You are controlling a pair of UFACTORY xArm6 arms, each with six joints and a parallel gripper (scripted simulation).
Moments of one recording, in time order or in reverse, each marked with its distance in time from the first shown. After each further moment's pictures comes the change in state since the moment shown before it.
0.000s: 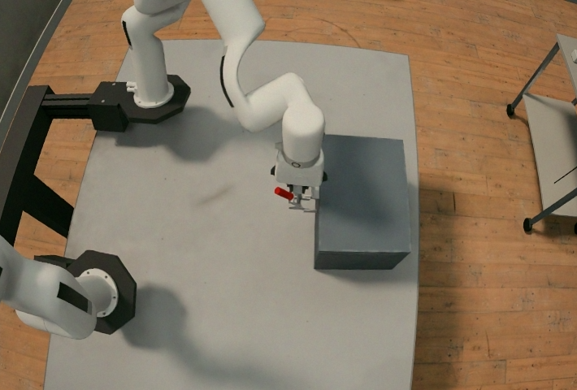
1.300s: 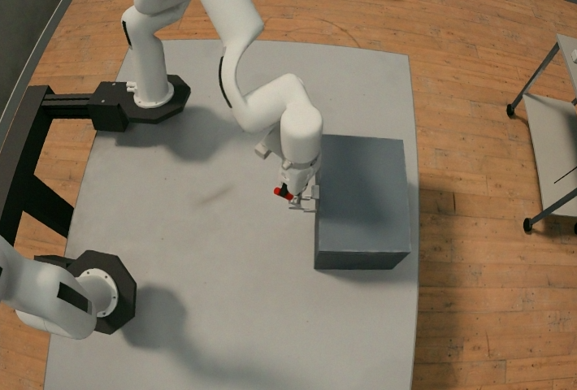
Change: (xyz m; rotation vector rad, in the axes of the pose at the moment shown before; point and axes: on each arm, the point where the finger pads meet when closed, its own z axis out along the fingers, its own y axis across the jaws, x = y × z) left arm -0.001 0.000 0.000 -0.015 0.004 -1.034; right arm 0.000 0.000 0.000 0.000 0.000 0.000
